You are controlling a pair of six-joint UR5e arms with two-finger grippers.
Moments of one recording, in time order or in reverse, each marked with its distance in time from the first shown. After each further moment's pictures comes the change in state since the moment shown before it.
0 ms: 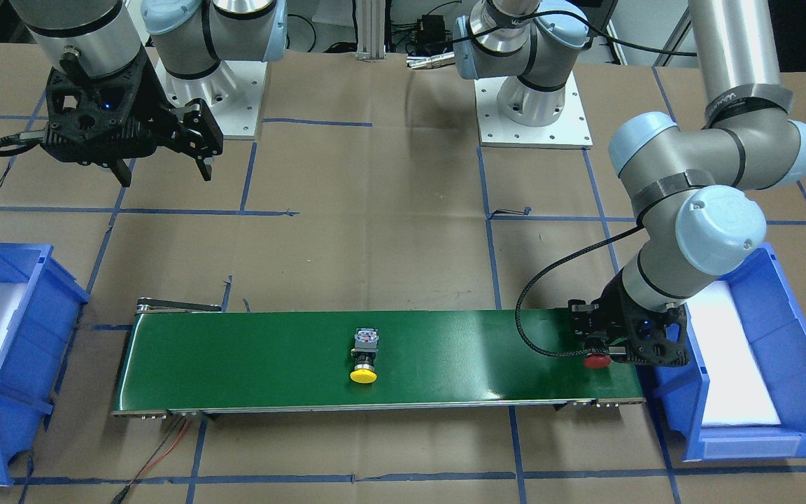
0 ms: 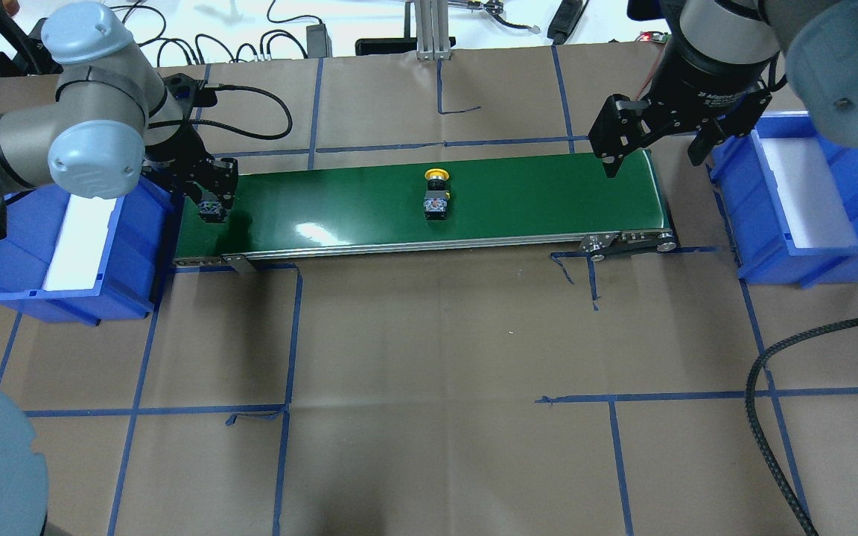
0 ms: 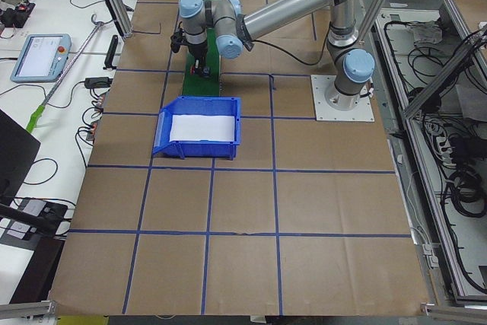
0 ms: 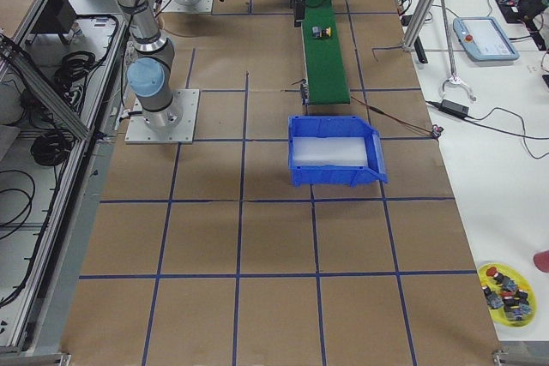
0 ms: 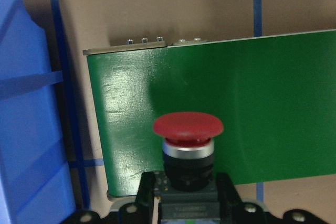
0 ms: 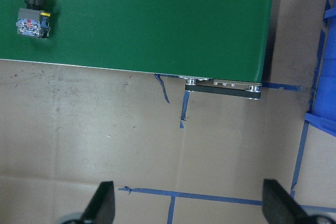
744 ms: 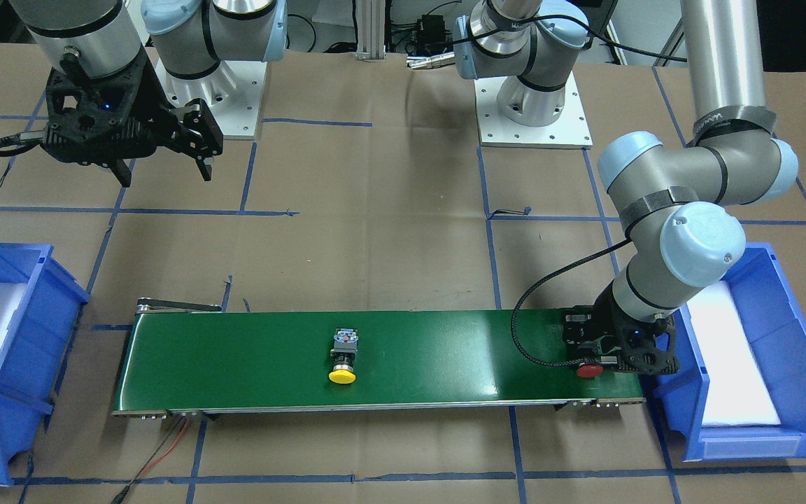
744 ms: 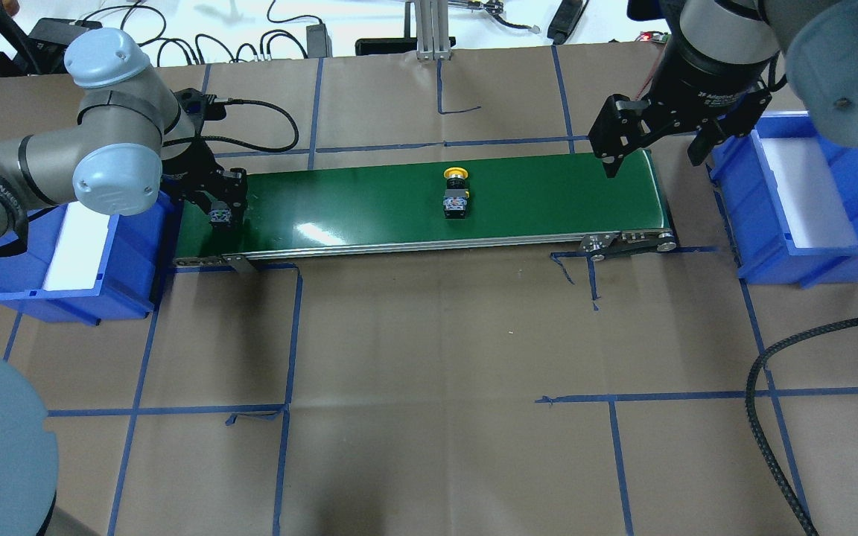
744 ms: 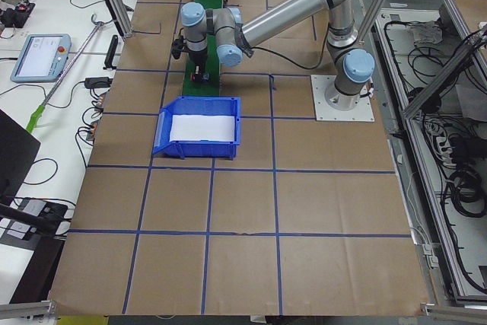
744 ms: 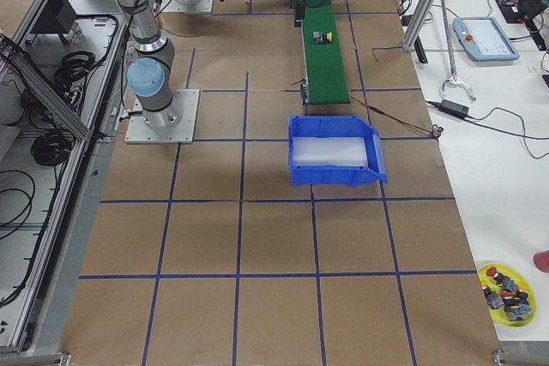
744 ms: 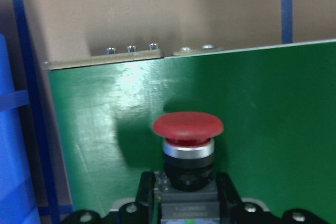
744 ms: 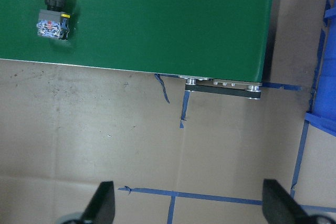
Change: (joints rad) left arm -0.001 -0.030 -0.020 0.068 0.001 -0.020; right arm 0.000 0.000 0.000 0.001 0.000 0.000
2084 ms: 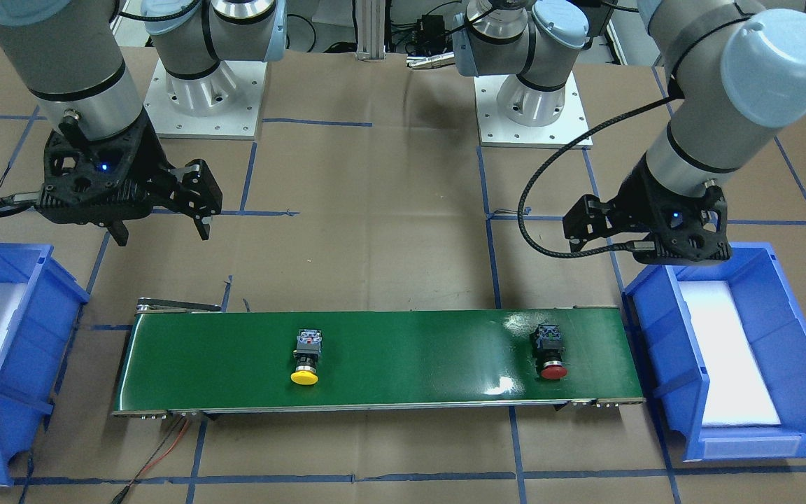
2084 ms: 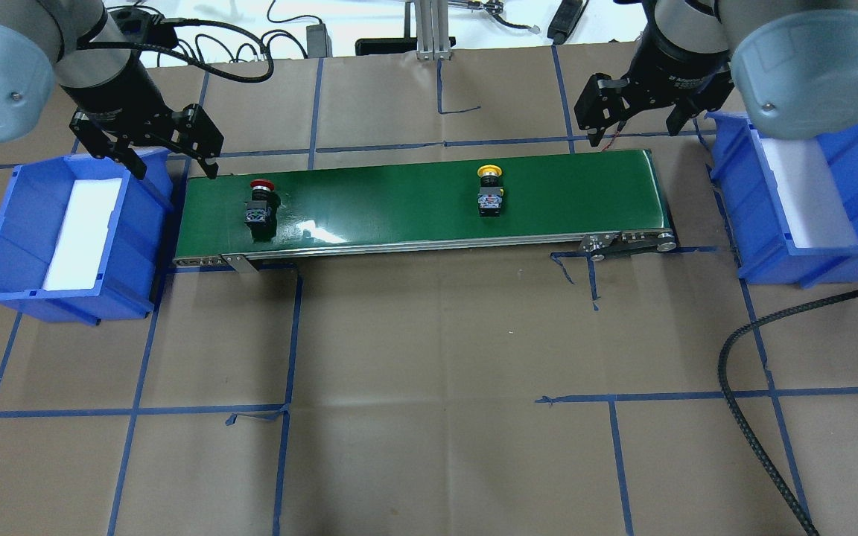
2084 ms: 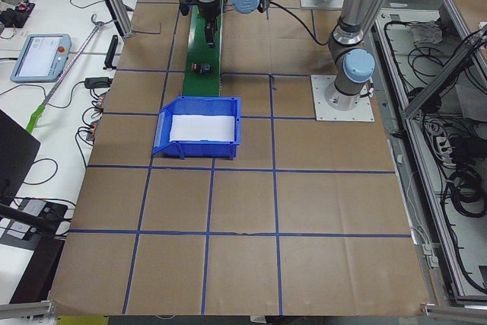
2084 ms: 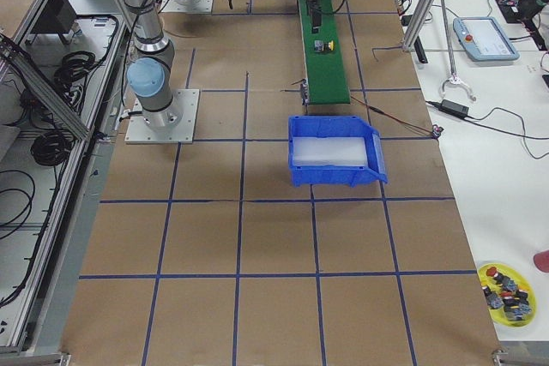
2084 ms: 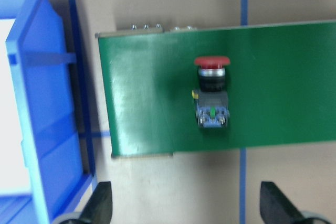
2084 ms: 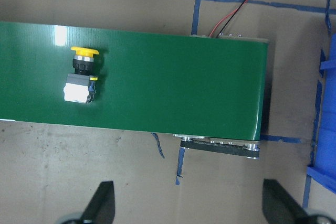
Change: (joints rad) left arm -0.066 0.259 0.170 -0.489 0.011 -0.092; right arm 0.002 0.107 0.004 -0.238 -0.005 0.012
